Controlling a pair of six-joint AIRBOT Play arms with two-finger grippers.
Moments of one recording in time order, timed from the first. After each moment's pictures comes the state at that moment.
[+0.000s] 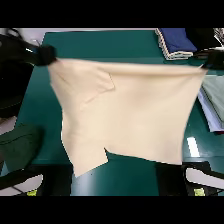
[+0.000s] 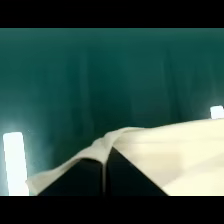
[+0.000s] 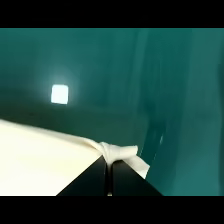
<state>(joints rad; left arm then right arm) -0.15 -1.27 1.57 1.37 -1.16 -1.67 -0.22 -1.31 1.68 -1.31 1.54 1.43</state>
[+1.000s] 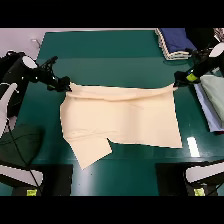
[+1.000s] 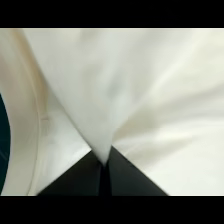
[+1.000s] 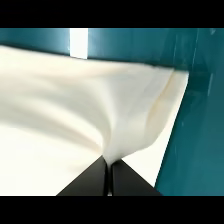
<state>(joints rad) 0.03 -1.62 1.43 1.07 -1.18 -1.42 -0.16 -1.62 1.58 -1.29 1.43 1.43</state>
